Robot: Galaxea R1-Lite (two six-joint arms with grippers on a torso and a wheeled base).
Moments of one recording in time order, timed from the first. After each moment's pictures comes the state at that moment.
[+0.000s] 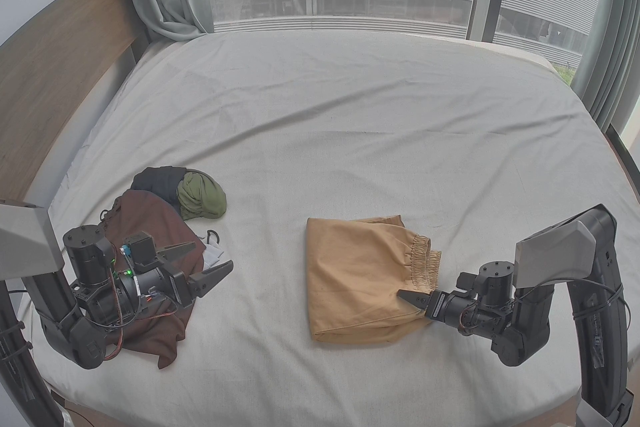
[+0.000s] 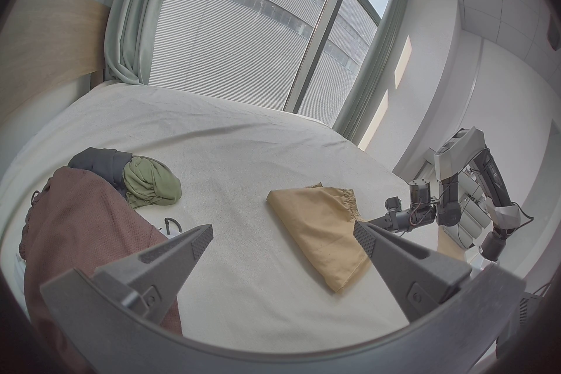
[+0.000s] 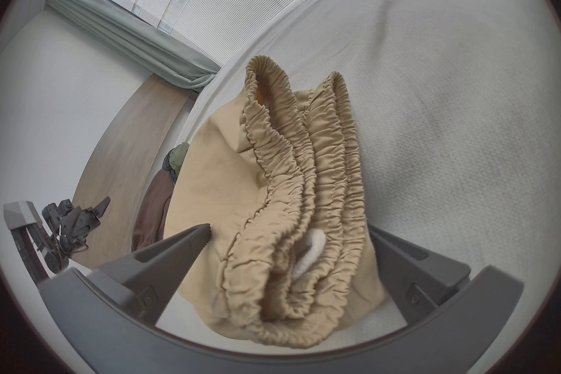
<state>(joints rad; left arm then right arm) -0.13 2.05 -0.27 -1.54 -0.52 -0.08 0.32 2.56 -0.53 -1.55 0.29 0.63</state>
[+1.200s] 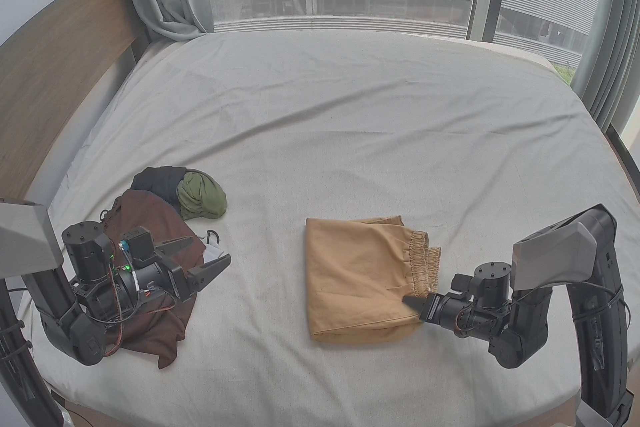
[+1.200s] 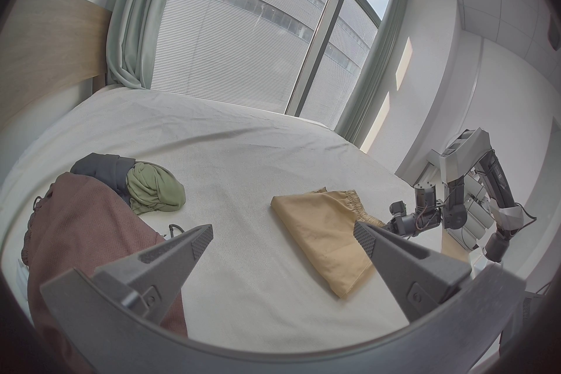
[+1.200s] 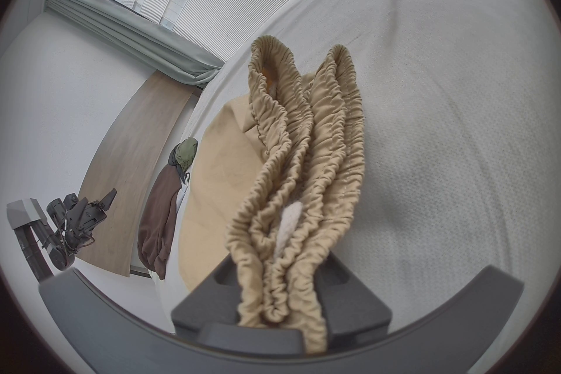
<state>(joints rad) -0.12 2.05 -0.29 -1.54 -0.52 -0.08 0.35 2.54 -0.53 -1.54 0.30 0.65</state>
